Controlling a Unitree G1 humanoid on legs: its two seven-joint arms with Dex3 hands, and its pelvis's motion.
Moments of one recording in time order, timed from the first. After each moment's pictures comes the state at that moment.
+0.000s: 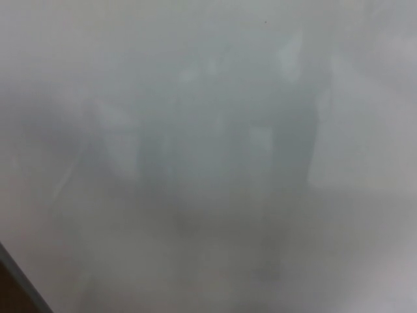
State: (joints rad) left_arm 0.53 0.32 1.24 -0.03 -1.38 0.74 -0.86; right_arm 0.51 0.09 0.09 0.40 0.41 -0.29 0.72
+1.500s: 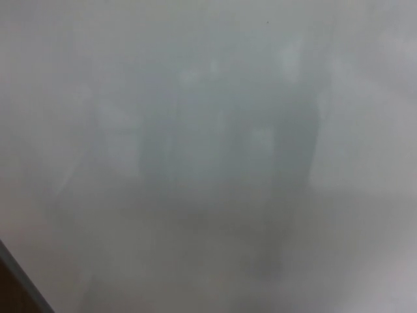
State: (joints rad) left_arm 0.51 0.49 1.13 0.04 -1.57 0.75 -1.14; right_arm 0.49 0.08 0.12 0.43 0.38 -0.28 0.71
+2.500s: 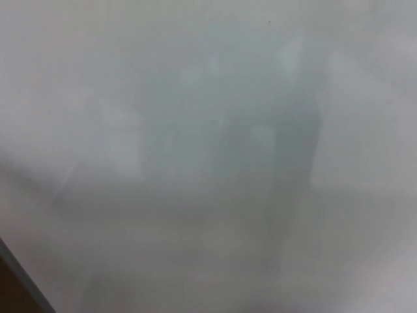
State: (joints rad) left_arm 0.19 0.52 0.76 0.38 -1.09 0.47 -0.83; right_arm 0.47 0.07 0.17 0.45 0.35 -0.28 0.71
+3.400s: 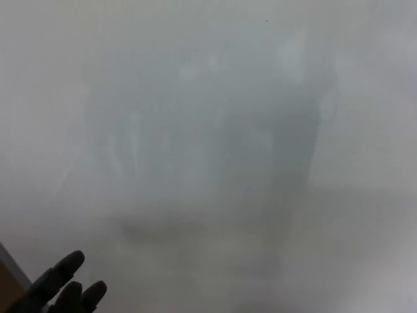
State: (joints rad) left_arm 0.16 0.32 0.18 0.40 -0.64 0.17 -0.58; right_arm 0.48 0.07 0.05 0.44 0.36 -0.28 0.71
